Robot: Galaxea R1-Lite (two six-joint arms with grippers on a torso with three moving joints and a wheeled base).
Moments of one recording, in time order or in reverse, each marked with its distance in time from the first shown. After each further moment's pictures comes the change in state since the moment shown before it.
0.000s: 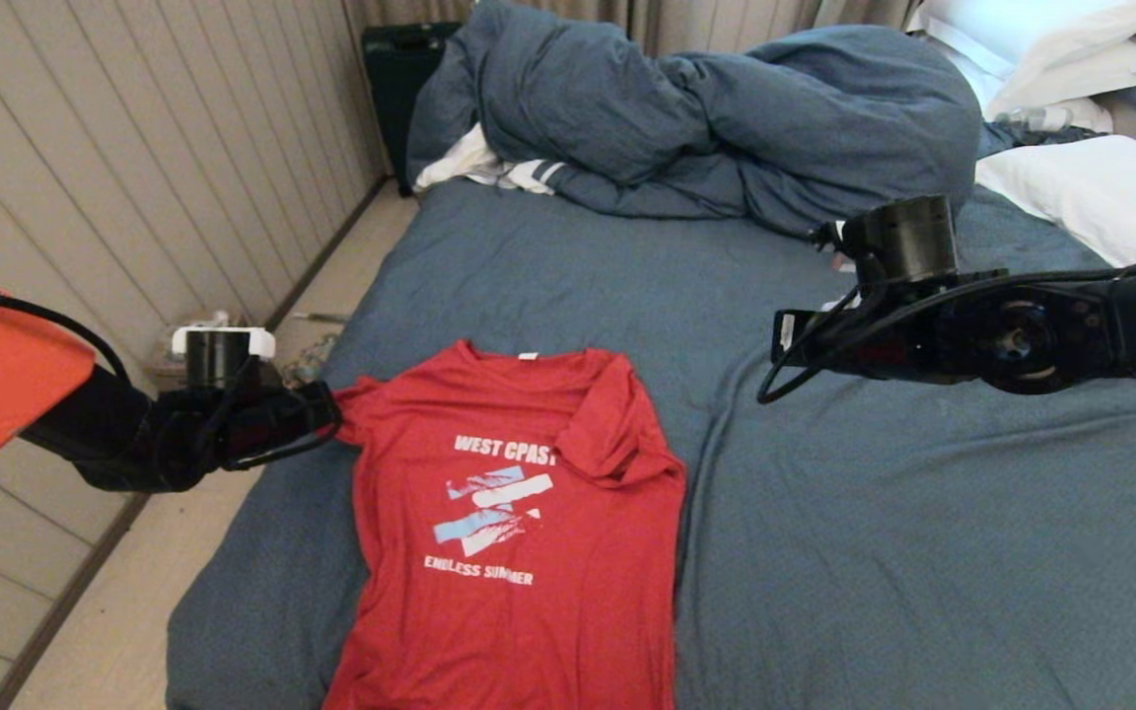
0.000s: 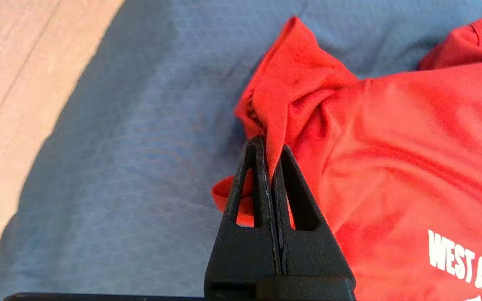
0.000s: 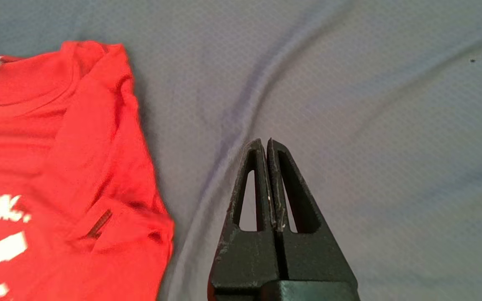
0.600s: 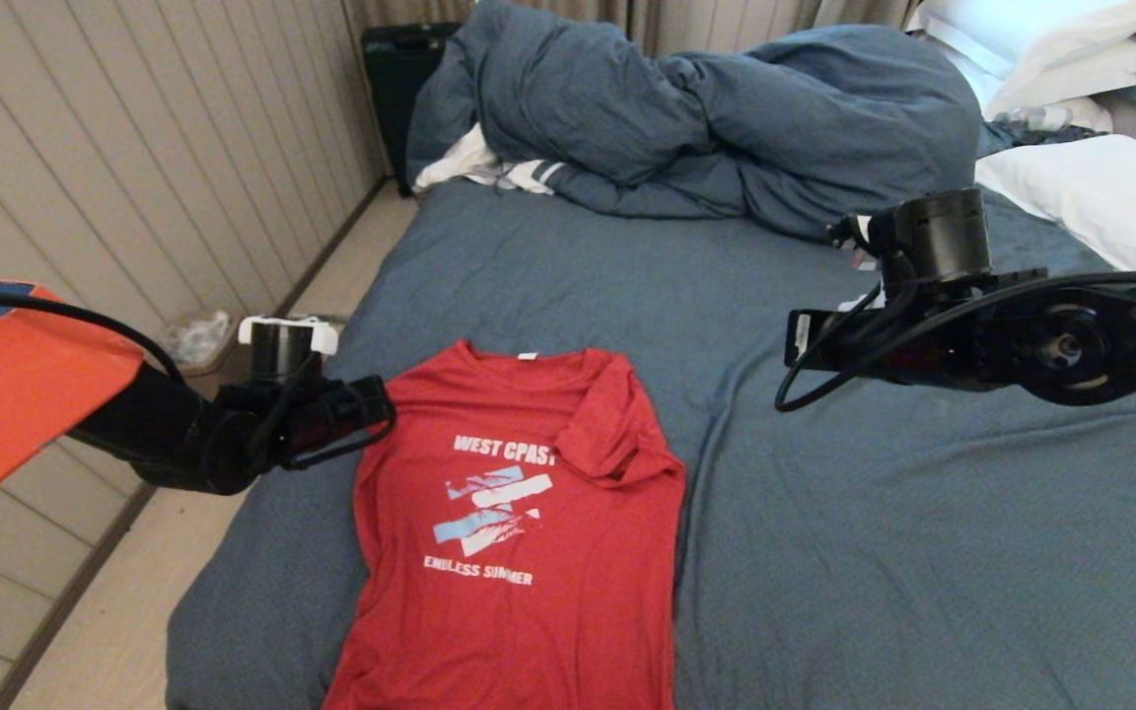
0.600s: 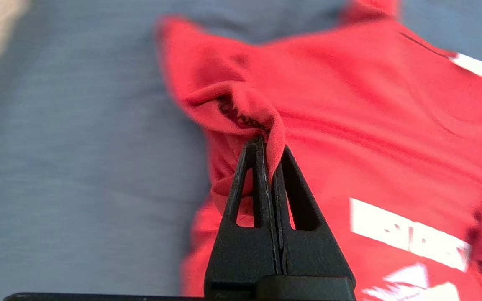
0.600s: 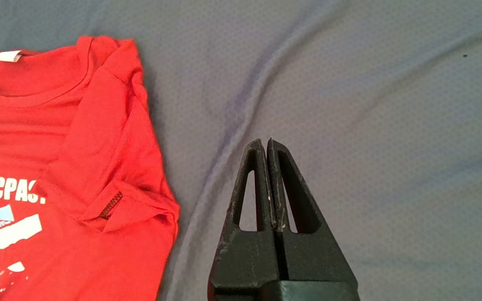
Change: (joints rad) left arm -0.161 -0.030 -0.005 -0.001 0.115 0.003; right arm 0.006 -0.064 0.060 -0.003 0.008 0.006
